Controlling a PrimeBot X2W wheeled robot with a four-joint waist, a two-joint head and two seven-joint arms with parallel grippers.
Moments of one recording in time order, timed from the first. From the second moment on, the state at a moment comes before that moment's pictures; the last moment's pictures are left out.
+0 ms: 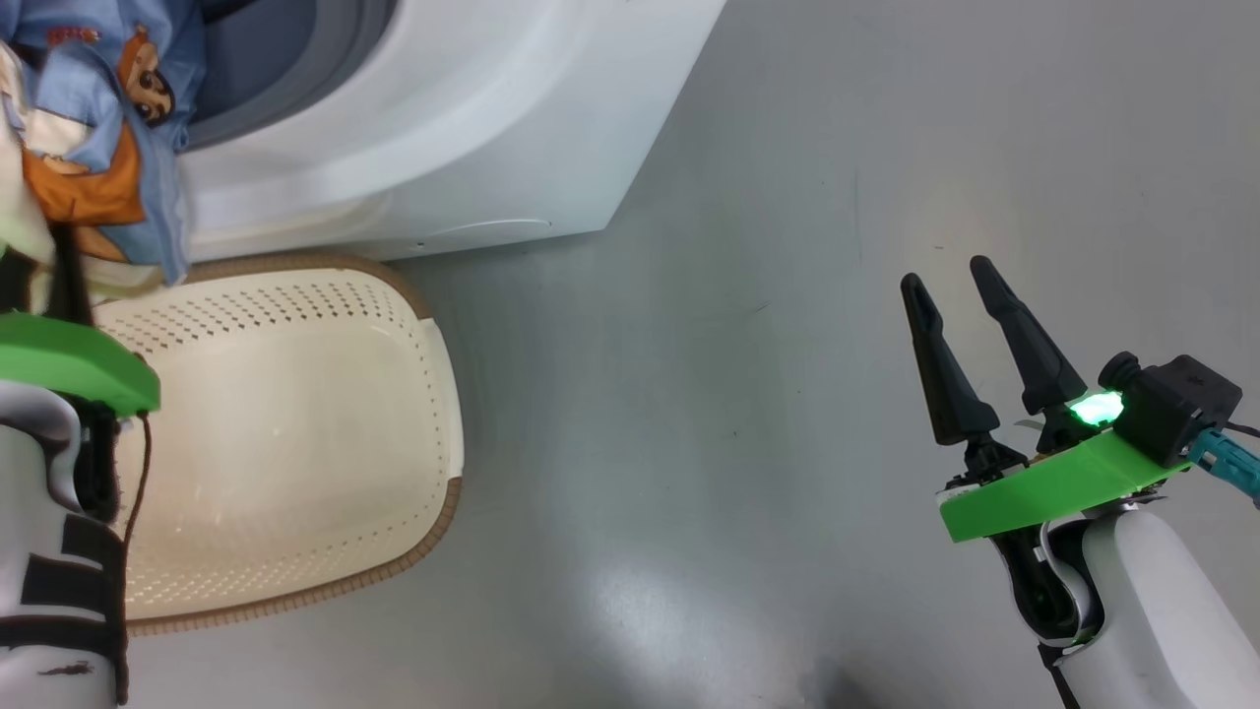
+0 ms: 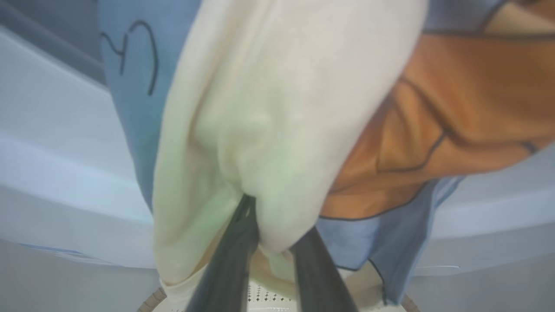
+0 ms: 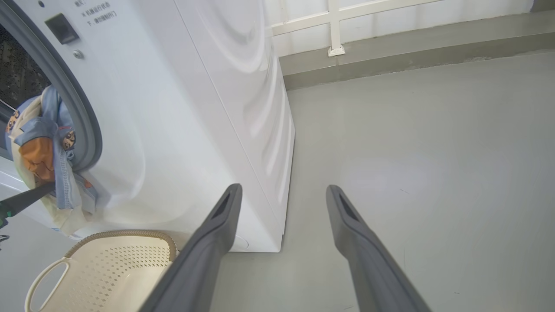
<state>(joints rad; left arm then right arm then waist) -0.79 0.20 0.17 0.85 -0.16 -0.13 -0.26 -0.36 -0.21 0.18 0.15 0.50 0.13 -0.25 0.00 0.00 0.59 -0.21</state>
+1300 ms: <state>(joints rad) -1.21 0.29 -0.05 0.83 -0.38 -0.13 -0.26 -0.36 -0.15 0.21 0.16 0.51 0.13 -0.25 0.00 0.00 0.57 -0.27</state>
